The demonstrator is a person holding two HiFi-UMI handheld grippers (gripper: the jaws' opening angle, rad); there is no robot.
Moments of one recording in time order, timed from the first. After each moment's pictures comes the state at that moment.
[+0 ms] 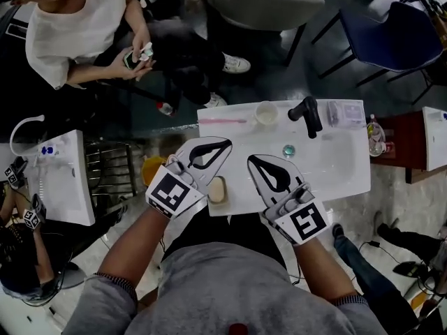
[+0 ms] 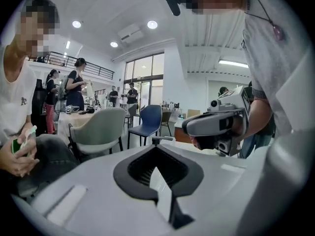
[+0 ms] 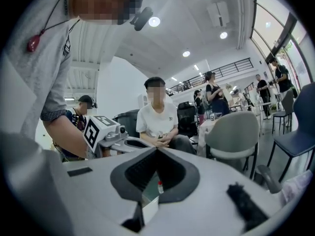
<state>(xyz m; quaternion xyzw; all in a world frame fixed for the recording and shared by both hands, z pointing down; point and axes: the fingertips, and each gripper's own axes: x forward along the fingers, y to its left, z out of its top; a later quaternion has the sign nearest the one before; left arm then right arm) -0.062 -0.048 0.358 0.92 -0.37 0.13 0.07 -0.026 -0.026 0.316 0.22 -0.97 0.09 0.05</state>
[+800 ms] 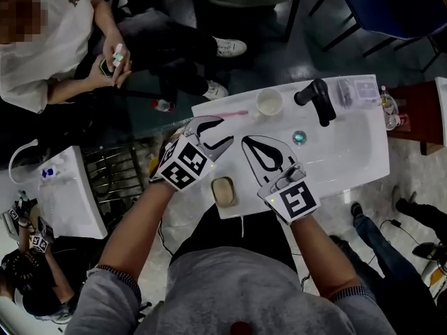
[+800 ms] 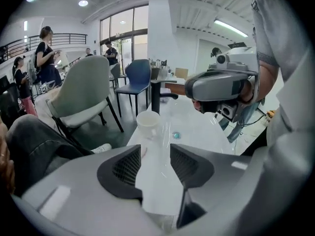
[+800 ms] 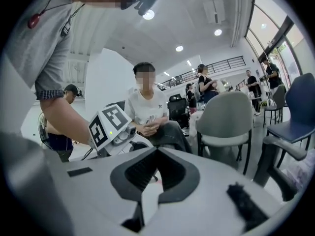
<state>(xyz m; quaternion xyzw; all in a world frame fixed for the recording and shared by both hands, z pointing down) -0.075 -0.085 0.518 0.88 -0.25 0.38 0.13 -0.042 -0.073 0.415 0.26 -0.96 0.10 0.09</state>
